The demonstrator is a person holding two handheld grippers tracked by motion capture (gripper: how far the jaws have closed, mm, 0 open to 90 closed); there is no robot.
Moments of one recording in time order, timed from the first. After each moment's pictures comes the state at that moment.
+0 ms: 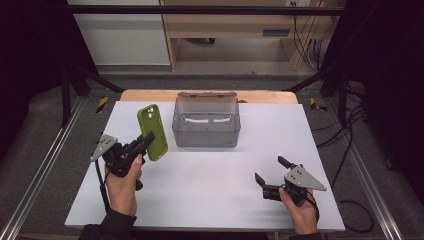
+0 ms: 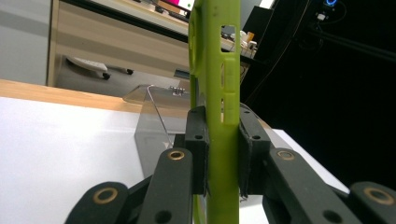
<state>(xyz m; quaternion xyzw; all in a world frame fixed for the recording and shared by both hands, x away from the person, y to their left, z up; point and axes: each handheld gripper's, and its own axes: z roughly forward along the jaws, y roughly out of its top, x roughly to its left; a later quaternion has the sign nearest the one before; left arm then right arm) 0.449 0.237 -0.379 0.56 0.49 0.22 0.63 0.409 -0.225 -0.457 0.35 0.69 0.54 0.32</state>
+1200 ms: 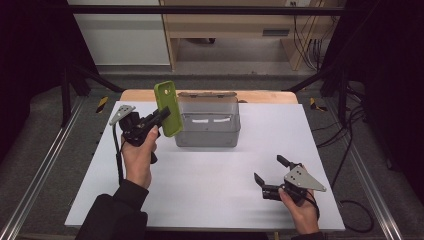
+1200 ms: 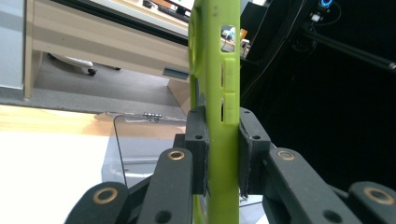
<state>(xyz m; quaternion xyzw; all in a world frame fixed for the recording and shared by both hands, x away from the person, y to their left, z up) 0.507 0.200 -0.338 0.58 0.48 0.20 0.62 0.411 -0.224 -0.458 0.33 0.69 0.55 0.33</state>
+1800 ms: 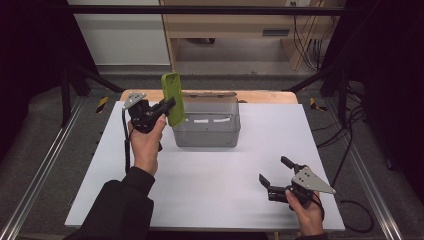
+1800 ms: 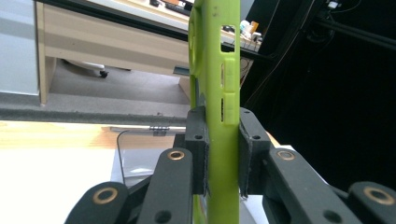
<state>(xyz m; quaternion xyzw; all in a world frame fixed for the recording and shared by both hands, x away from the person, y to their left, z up) 0.537 0.184 -0.330 0.59 0.49 0.22 0.60 0.404 -0.237 -0.456 0.34 0.68 0.57 0.31</state>
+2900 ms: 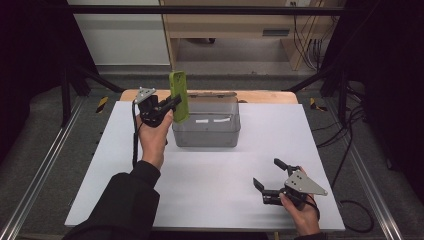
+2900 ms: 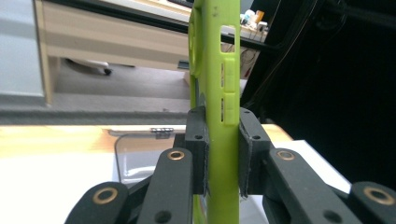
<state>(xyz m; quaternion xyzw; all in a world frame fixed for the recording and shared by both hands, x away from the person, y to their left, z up) 0.562 0.166 -0.338 0.61 0.48 0.24 0.58 0.404 -0.225 -0.464 0.31 0.70 0.57 0.31</state>
